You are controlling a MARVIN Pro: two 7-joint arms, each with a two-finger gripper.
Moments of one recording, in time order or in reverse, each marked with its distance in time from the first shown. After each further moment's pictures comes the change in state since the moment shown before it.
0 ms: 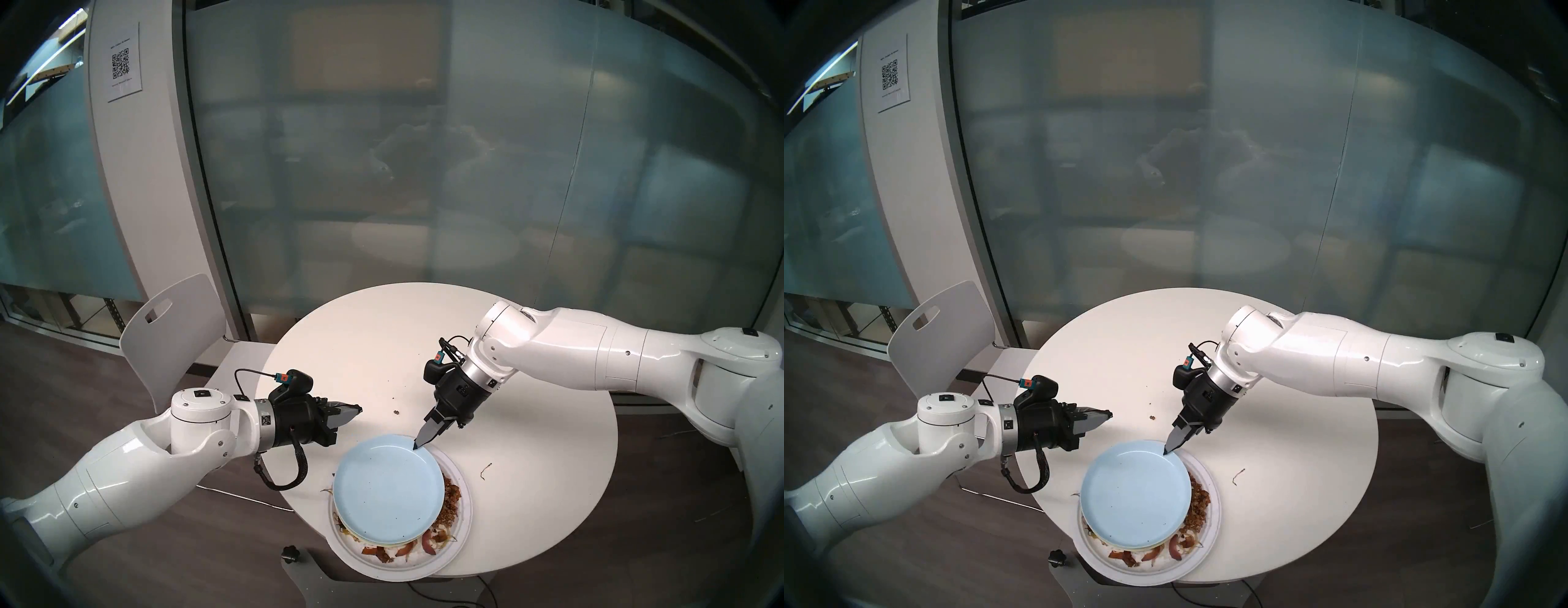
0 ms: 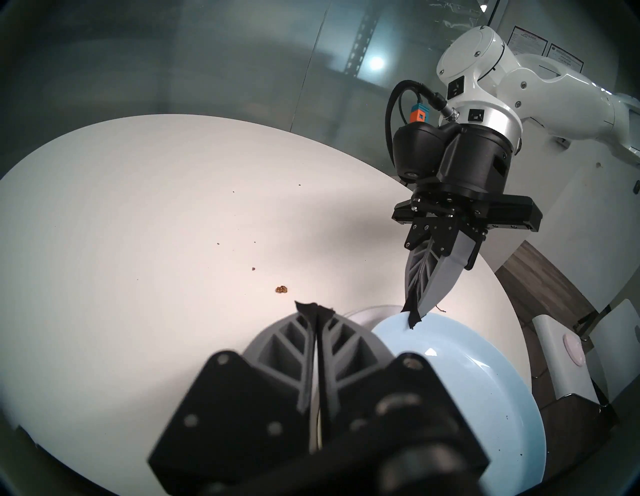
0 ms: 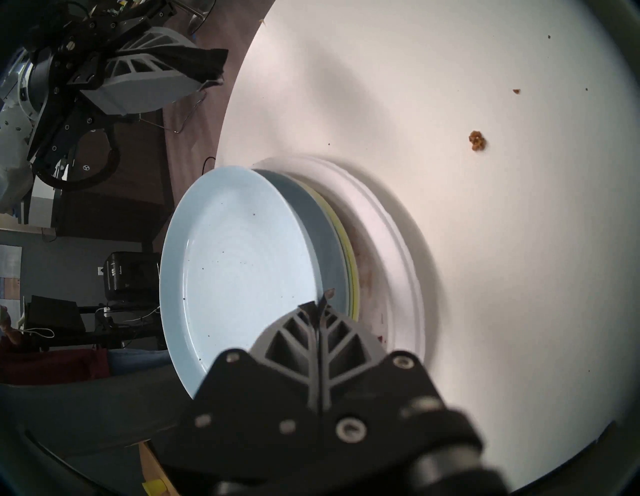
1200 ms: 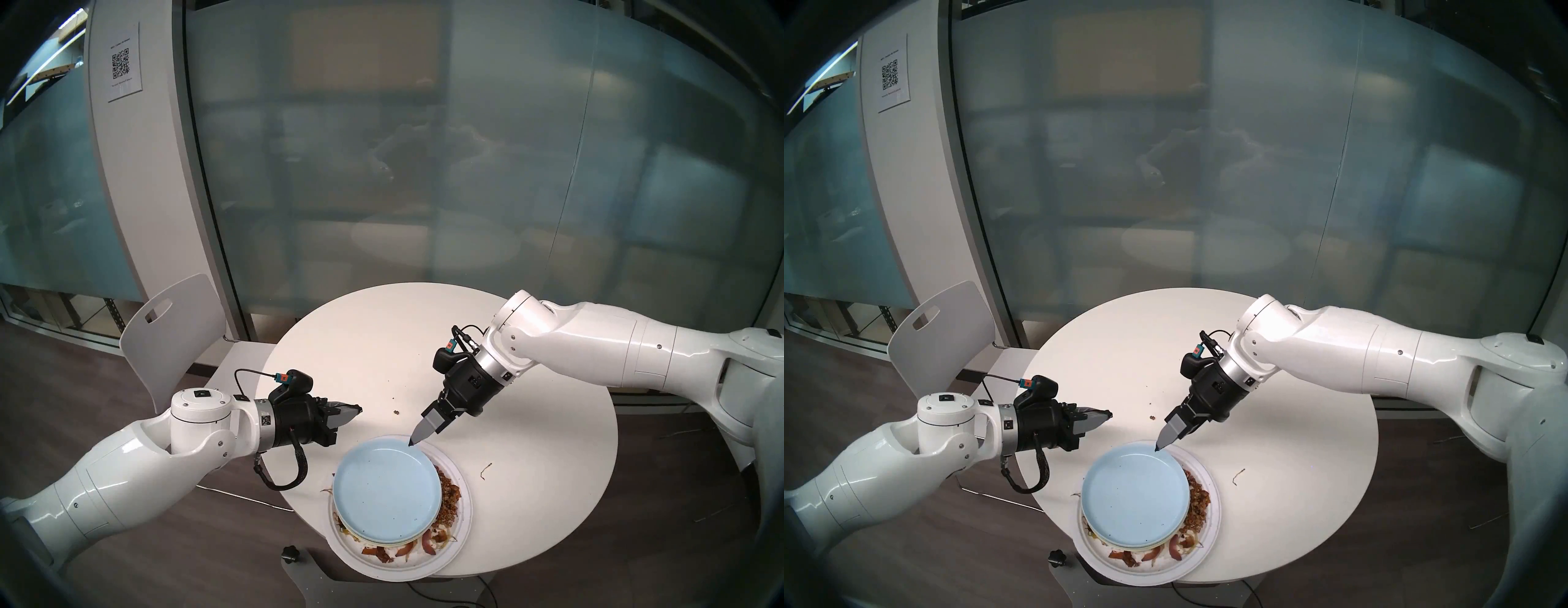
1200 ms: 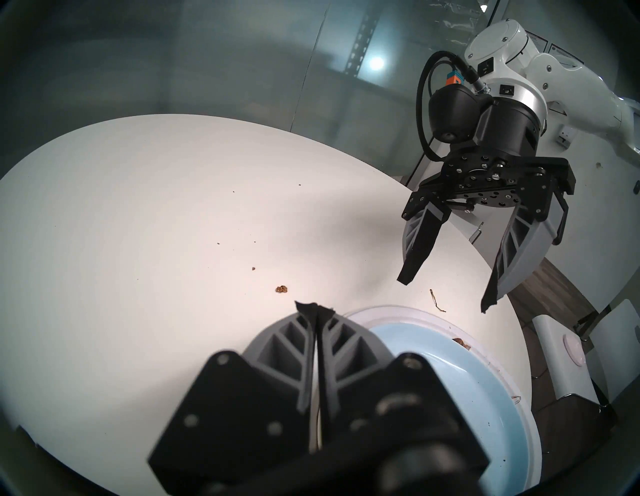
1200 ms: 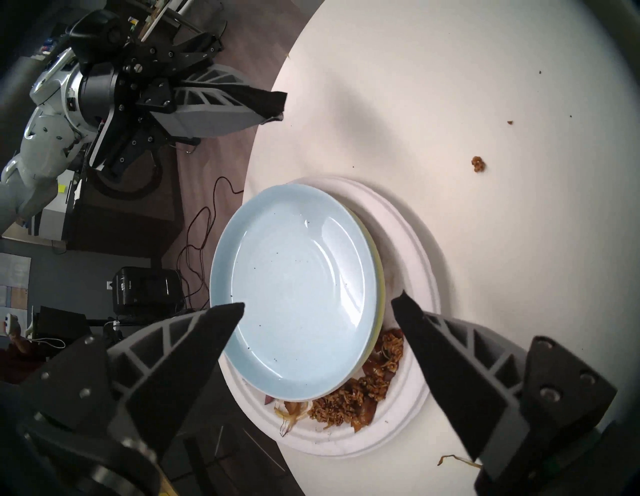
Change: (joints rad) left arm 0.000 0.001 0.002 0.000 -0.002 -0.001 0.001; right arm 0.014 0.146 0.059 -0.143 0.108 0.000 -0.078
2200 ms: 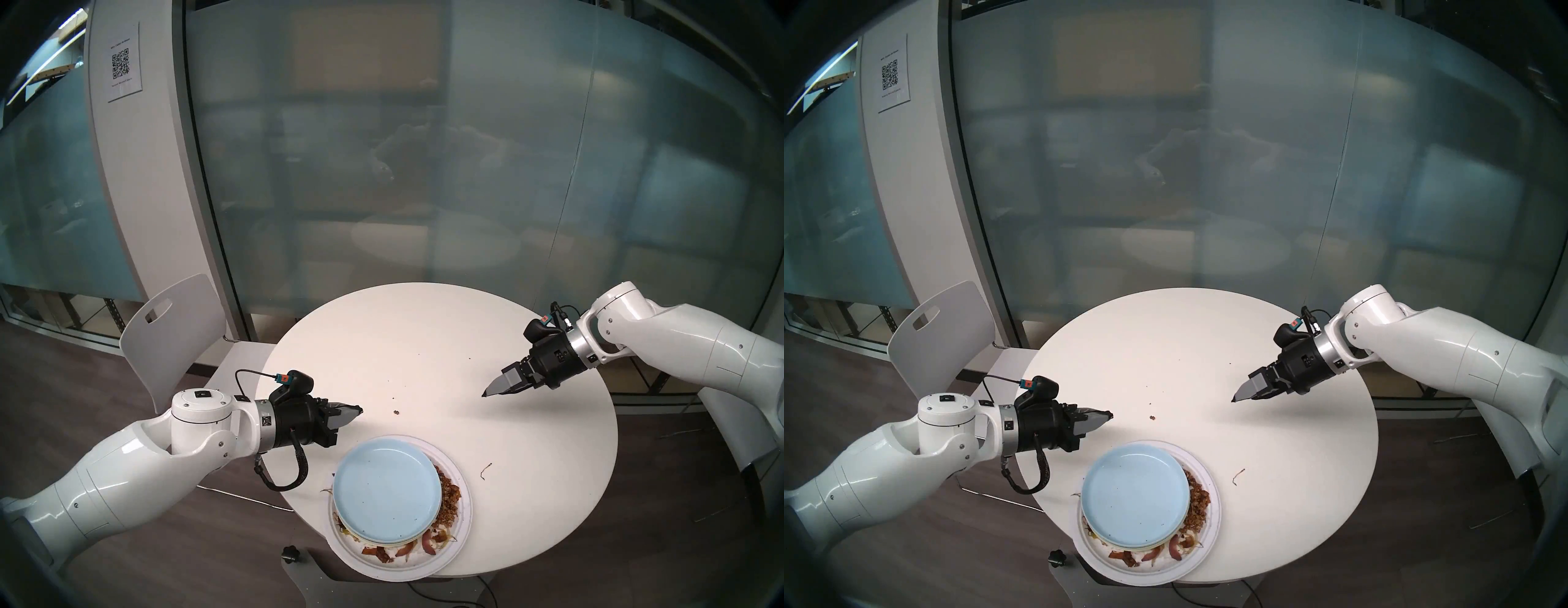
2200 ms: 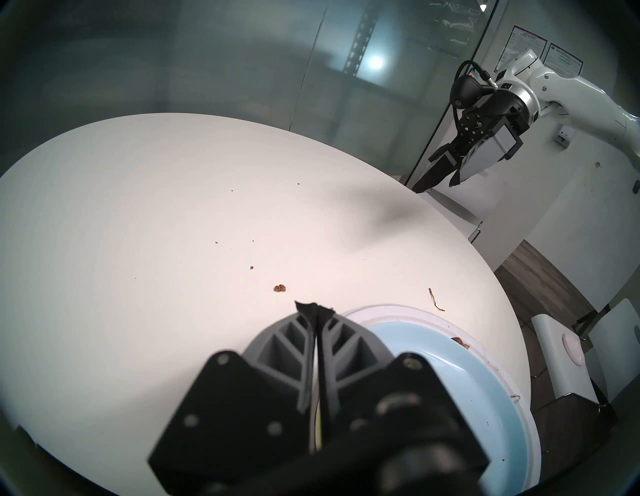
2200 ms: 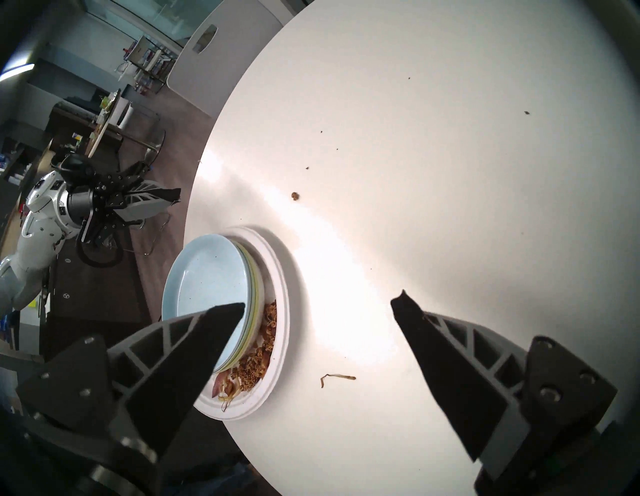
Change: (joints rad) left arm -0.002 0.000 0.005 0.000 -0.001 0.000 -0.001; right arm -0.001 0.341 0.079 -0.016 0.114 -0.094 -0.071
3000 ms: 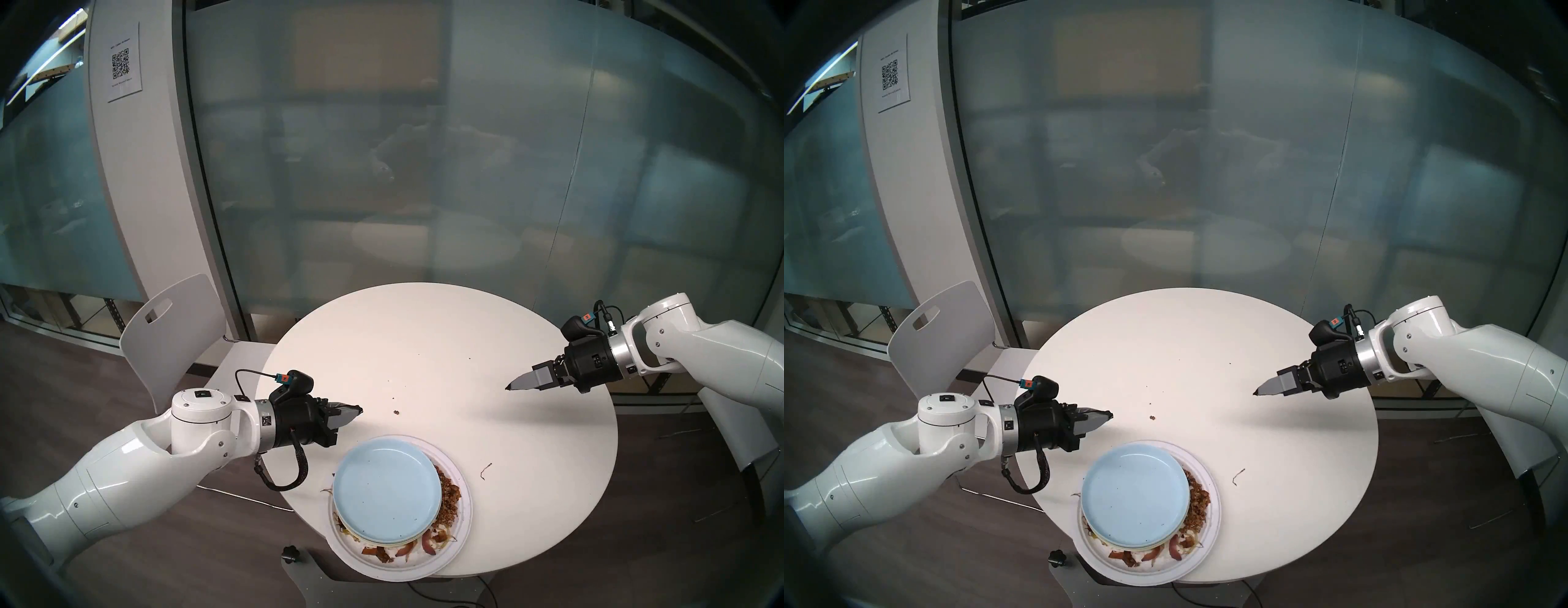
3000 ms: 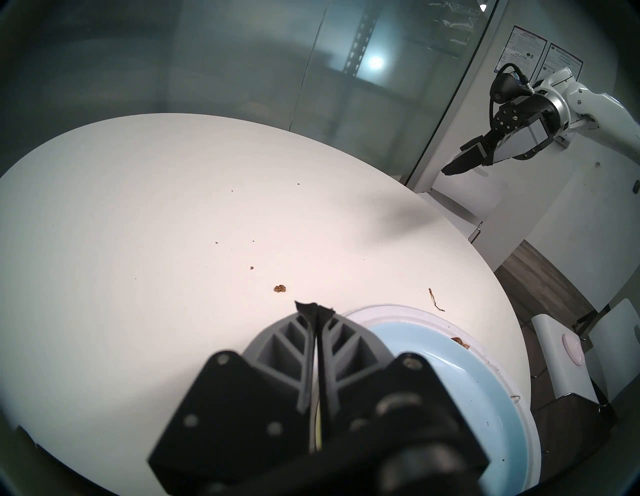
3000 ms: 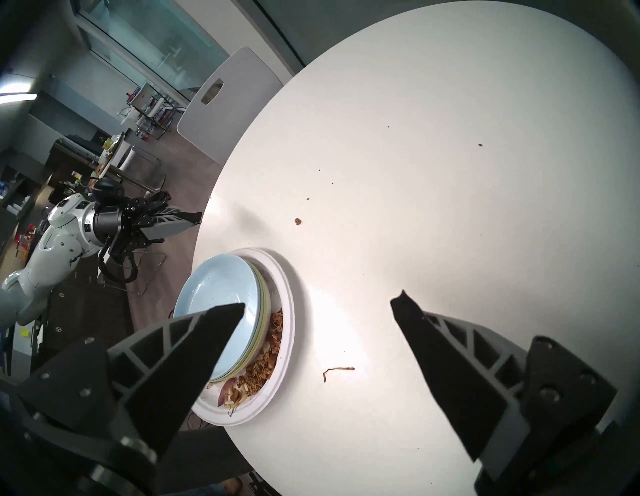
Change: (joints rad) left arm -0.001 0.001 0.000 0.000 -0.001 -0.001 0.001; right arm -0.039 0.237 0.029 -0.227 0.112 -0.158 -0.116
